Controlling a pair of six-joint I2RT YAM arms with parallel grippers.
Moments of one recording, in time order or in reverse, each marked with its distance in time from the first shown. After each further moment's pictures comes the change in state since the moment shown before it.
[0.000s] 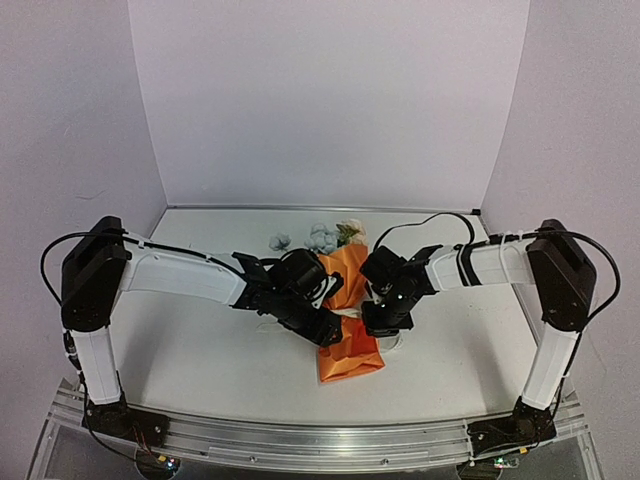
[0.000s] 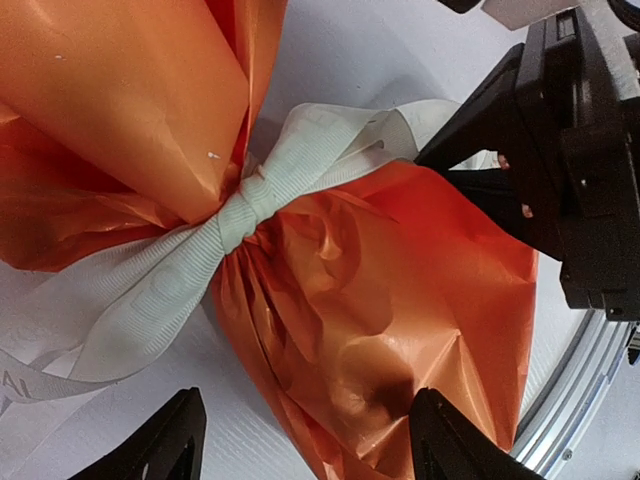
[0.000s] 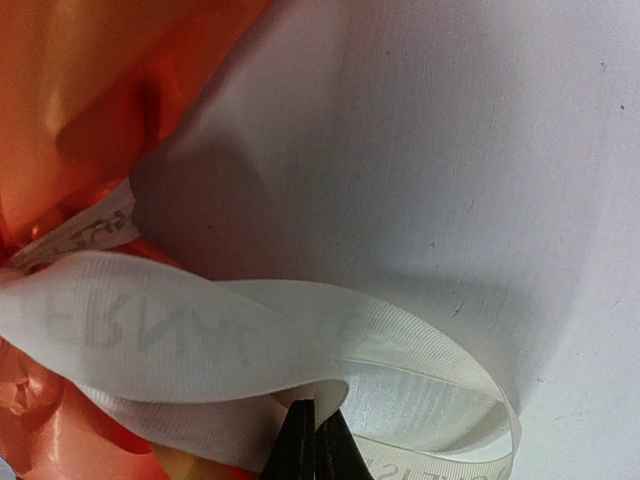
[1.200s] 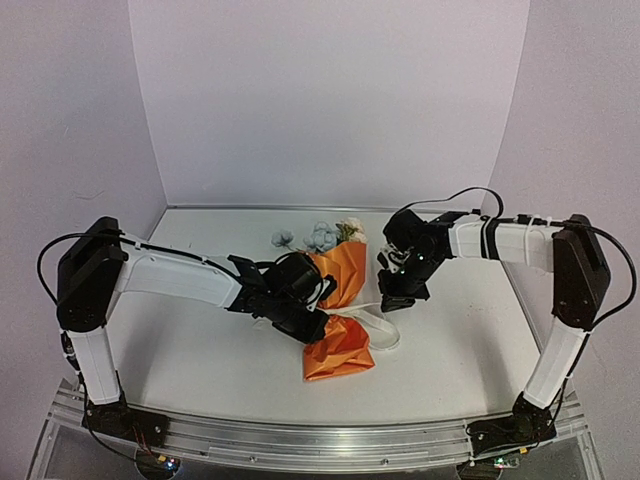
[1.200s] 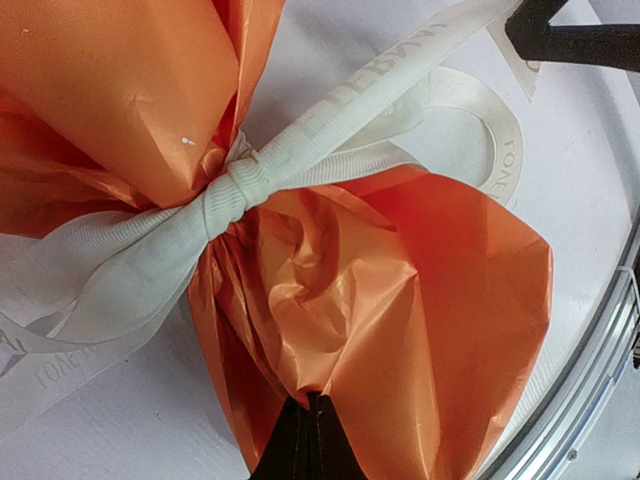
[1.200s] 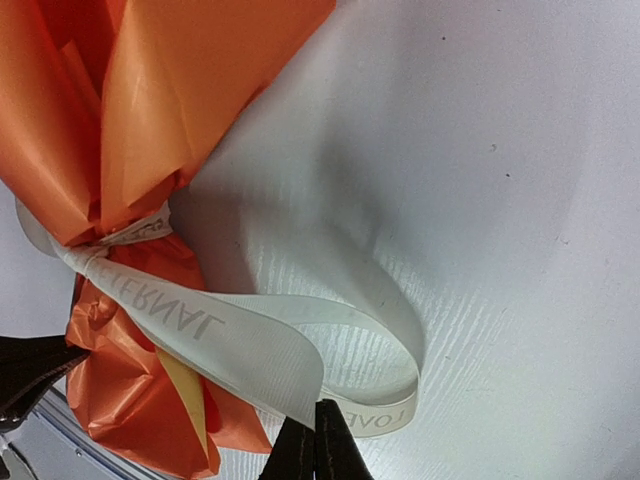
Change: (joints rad) left arm -0.001 -0.018 -0.044 0.001 -0.011 -0.033; right arm -0.149 -0.064 0.146 -0.199 -0.122 -0.157
